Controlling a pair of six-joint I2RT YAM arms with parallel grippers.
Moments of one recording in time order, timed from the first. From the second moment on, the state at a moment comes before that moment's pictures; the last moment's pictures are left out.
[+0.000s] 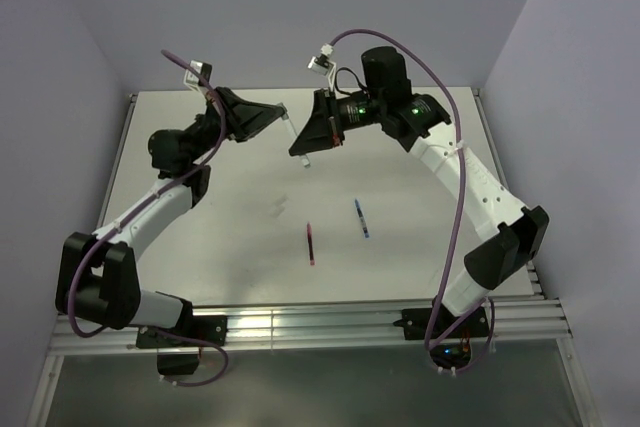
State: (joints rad) left arm -0.31 1.40 0.93 1.23 0.79 -1.57; right arm 0.54 1.59 1.75 -0.54 -1.07 0.48
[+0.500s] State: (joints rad) left arm -0.35 1.32 0.92 0.84 0.75 -1.30; right arm 0.55 1.58 1.77 -0.75 -0.84 0.35
